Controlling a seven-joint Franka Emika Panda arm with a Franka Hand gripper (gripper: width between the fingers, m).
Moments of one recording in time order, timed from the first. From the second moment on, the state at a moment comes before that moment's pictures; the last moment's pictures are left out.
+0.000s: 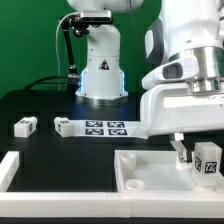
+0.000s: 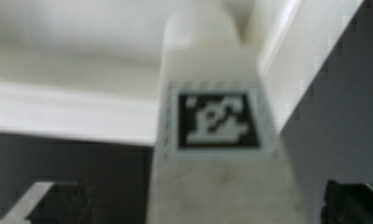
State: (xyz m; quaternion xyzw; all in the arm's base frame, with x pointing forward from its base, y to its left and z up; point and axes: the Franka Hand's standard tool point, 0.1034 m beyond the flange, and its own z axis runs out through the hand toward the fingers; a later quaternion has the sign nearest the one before) arm 0.675 0.113 0.083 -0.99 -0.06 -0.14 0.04
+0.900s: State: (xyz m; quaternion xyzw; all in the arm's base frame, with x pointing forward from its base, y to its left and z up) arm 0.672 0.102 0.071 -1.00 -0.03 -0.01 0.04
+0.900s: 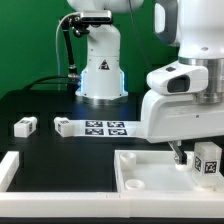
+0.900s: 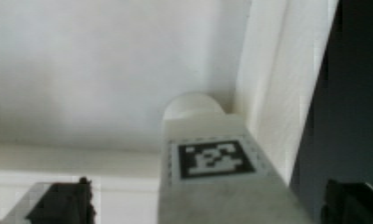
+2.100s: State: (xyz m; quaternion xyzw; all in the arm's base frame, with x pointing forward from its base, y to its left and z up) arm 0.675 0.105 0.069 -0.89 0.45 0.00 0.06
